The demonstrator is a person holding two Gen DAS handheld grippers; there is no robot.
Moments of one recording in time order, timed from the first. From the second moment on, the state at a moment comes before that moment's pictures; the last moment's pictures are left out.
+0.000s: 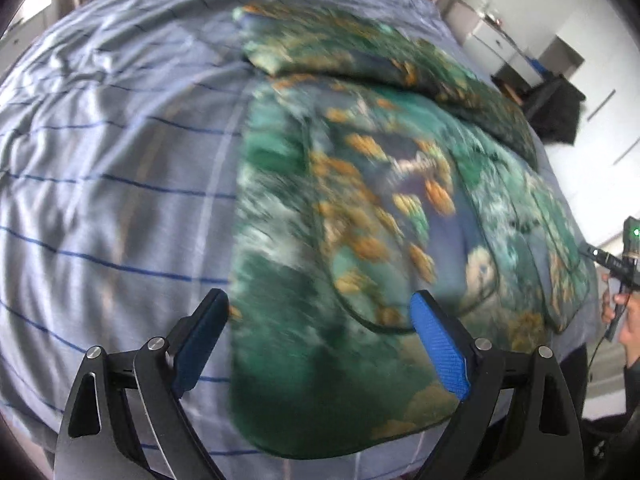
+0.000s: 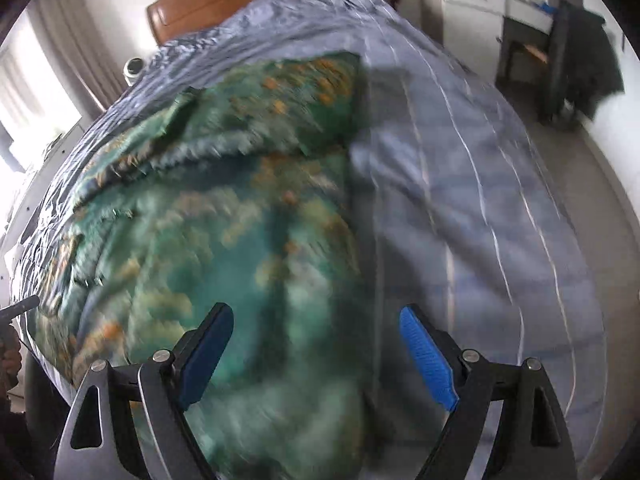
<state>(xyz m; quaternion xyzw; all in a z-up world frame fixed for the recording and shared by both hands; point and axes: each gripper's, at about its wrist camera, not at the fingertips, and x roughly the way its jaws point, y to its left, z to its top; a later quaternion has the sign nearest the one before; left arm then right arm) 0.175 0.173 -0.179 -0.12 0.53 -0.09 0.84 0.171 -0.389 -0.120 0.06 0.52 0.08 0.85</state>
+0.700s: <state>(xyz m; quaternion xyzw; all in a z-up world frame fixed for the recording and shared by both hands) 0.155 0.168 -0.156 -0.13 0.51 -0.08 0.84 0.152 -0.362 -0.121 0.08 0.55 0.17 0.81</state>
